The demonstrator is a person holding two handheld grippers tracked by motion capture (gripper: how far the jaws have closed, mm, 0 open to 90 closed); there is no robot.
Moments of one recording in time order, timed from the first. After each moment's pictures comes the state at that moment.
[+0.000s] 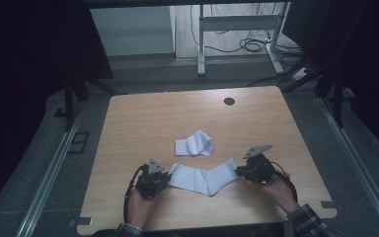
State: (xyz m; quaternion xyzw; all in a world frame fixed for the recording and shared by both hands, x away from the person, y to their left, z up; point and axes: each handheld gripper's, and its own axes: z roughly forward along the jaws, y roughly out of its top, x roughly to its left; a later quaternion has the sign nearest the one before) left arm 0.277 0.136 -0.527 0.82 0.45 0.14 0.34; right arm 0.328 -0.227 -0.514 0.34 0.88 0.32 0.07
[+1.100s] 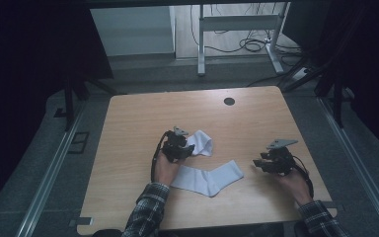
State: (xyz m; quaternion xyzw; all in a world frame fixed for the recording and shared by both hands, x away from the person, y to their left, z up) left arm 0.390 0.066 -0.506 0.81 0.45 0.14 0.34; right arm 0.357 -0.299 -0.523 0.40 0.84 0.34 0.14
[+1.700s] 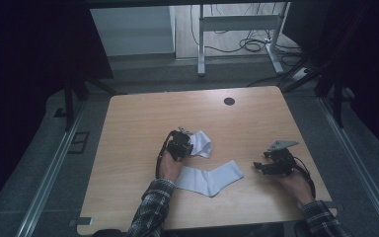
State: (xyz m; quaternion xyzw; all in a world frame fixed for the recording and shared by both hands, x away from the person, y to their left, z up) left arm 0.402 0.059 -0.515 0.82 0.46 0.13 0.31; right arm 0.358 -0.304 -0.533 0.39 0.85 0.34 0.15
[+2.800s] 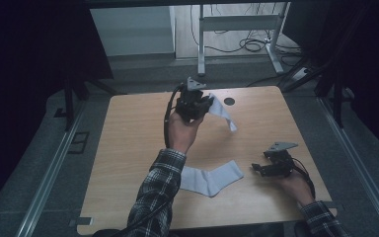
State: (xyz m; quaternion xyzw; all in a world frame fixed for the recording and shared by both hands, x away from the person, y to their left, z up) left arm 0.401 0.033 -0.351 0.78 0.41 0.18 0.44; right arm 0.356 -0.302 -0.537 0.38 0.84 0.35 0.16
